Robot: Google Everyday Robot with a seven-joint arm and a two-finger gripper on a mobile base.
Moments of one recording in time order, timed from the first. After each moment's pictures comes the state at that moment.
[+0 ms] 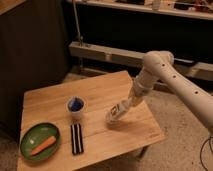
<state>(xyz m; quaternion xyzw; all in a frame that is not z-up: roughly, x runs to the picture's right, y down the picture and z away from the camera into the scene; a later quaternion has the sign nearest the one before) 0.146 0.062 0.731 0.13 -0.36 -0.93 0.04</state>
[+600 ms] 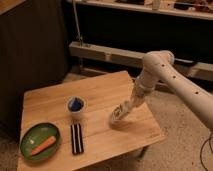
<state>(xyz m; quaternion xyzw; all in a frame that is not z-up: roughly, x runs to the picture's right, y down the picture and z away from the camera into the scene) 0.164 0.064 0.731 0.10 -0.36 -0.93 0.03</state>
